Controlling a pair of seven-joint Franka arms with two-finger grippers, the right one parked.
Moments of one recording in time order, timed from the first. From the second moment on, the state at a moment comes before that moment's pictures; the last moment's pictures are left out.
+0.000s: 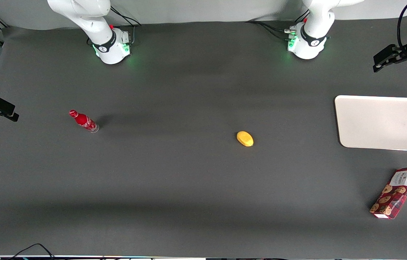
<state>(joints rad) 0.09 -0.23 -0.08 -1.79 0.03 1.46 0.02</state>
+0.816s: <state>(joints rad) 0.09 -0.10 -0.01 -1.61 0.04 1.46 0.07</state>
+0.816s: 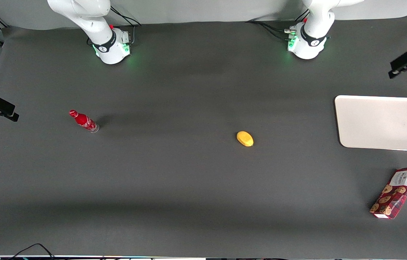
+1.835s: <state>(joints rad) 0.12 0.82 0.23 -1.17 -0.04 2.08 0.83</state>
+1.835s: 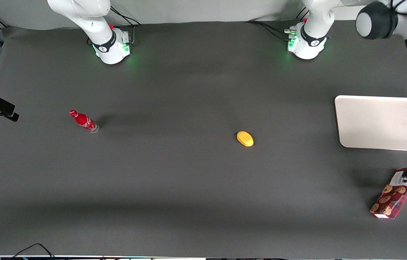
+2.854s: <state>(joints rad) 0.13 0.95 0.25 -1.11 -0.19 2.09 0.86</state>
